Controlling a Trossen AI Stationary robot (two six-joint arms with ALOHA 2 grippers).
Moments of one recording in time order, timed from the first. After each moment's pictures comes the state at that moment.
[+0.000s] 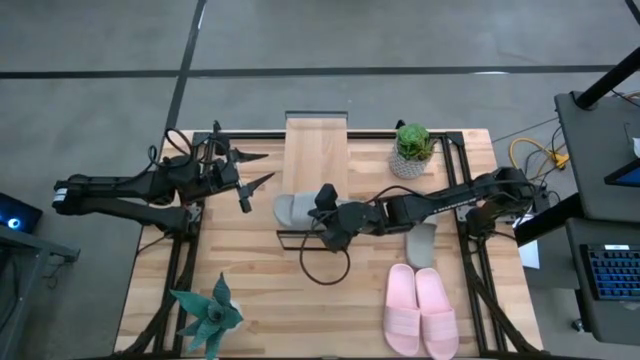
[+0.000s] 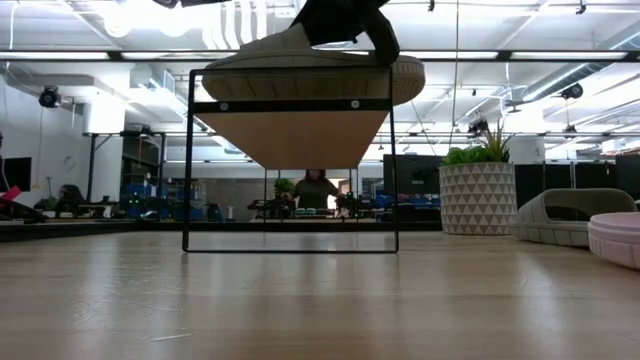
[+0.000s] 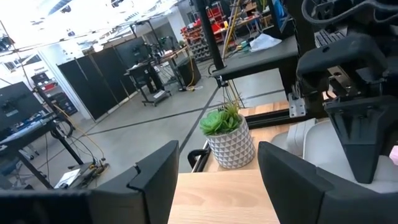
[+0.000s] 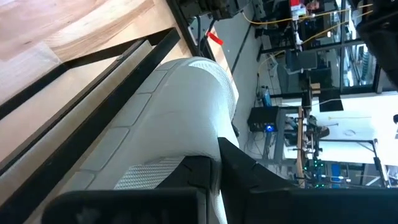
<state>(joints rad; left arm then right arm) 0.00 0.76 0.78 -0.01 -0.38 0.37 0.19 1.70 1.34 -0.17 0.44 -1.05</state>
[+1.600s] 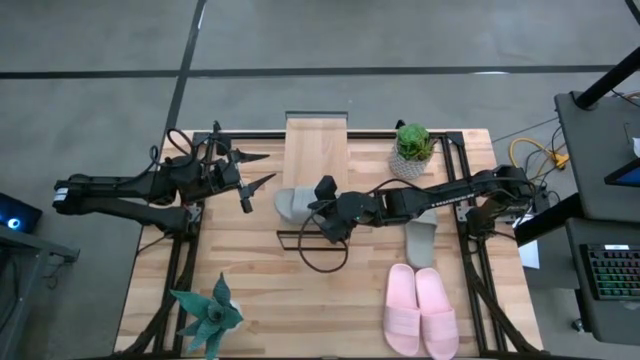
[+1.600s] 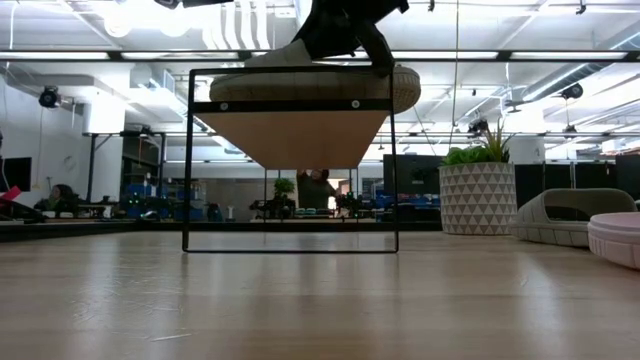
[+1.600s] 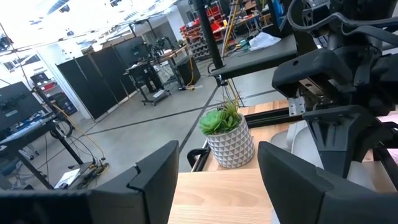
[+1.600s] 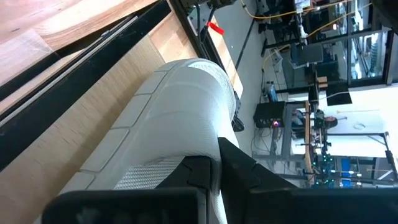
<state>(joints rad) 0.00 0.77 0.78 -0.01 -0.38 0.37 0.14 1.70 1.32 -0.16 0.38 -1.03</state>
